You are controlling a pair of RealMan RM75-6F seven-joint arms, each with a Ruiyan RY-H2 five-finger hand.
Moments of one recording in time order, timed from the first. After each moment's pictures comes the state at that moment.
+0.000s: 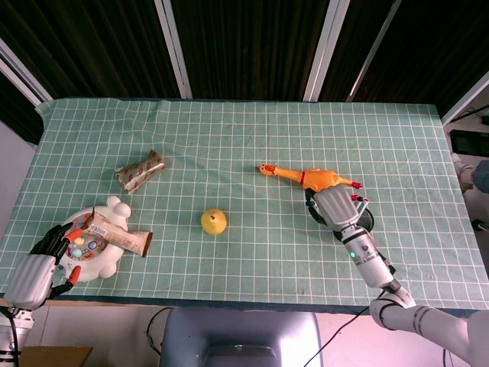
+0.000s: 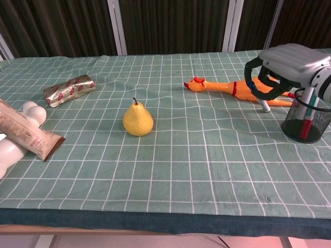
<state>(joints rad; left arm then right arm) -0.16 -1.07 -0.01 -1.70 1.53 1.41 -0.01 0.63 -1.60 0.20 -1.11 -1.44 1.07 -0.21</state>
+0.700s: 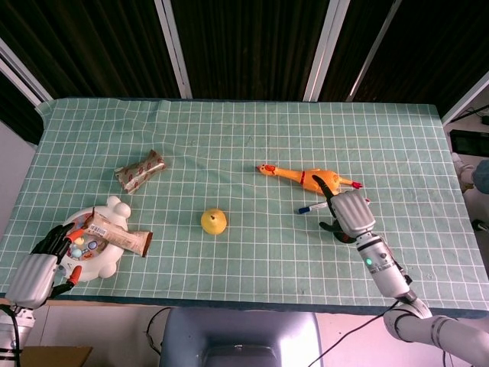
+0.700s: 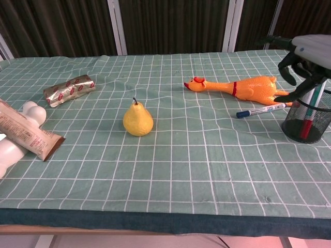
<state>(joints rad) -0.17 -1.08 -0.01 -1.70 1.52 1.39 0.00 0.54 -1.46 0.16 -1.30 -1.42 1.17 -0.08</state>
